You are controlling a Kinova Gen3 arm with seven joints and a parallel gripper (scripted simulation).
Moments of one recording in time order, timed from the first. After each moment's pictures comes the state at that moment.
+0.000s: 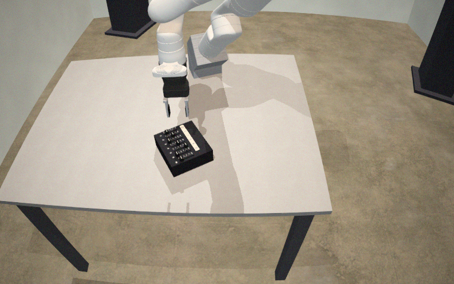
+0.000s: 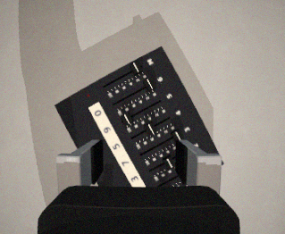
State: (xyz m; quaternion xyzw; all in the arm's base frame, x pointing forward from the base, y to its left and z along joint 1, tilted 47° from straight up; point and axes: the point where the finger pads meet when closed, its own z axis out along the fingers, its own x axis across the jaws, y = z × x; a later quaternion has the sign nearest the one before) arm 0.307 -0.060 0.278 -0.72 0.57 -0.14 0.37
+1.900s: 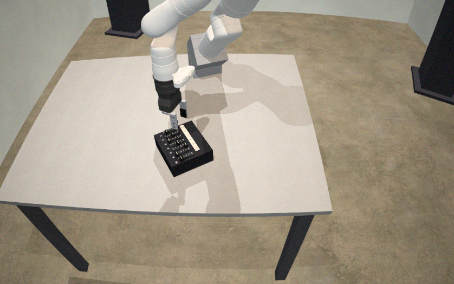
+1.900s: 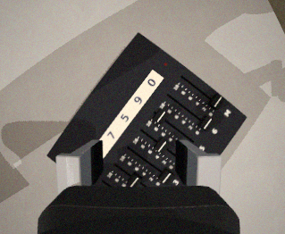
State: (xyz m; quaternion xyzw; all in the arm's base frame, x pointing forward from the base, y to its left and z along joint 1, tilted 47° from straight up) arm 0.326 -0.046 0.245 -0.91 0.09 -0.32 0.24
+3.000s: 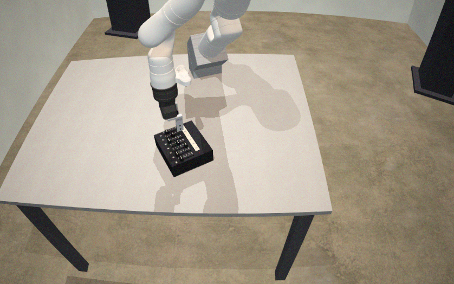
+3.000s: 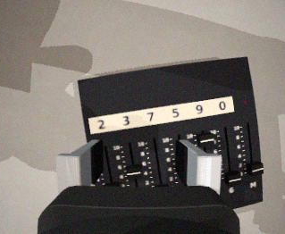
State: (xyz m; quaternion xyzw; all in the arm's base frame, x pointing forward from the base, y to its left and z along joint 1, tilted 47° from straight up) arm 0.331 -0.046 0.207 -0.88 -0.26 -0.38 0.10
